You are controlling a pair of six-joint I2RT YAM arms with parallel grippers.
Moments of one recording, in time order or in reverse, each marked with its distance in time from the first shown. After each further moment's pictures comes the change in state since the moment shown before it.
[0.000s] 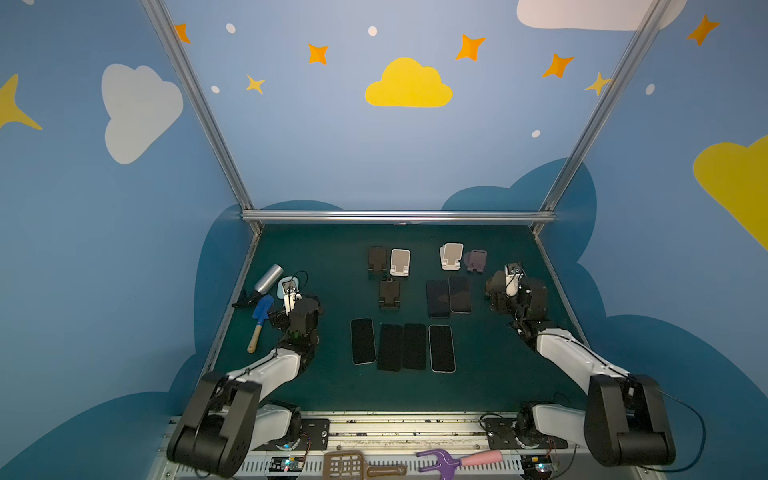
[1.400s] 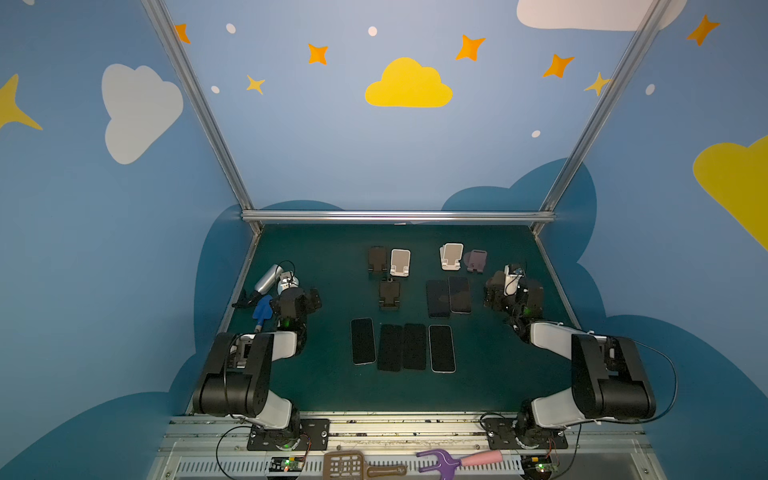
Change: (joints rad) left arm 0.196 0.195 0.105 0.074 0.409 -0.035; right arm -0.055 0.194 -0.018 0.245 -0.172 0.187
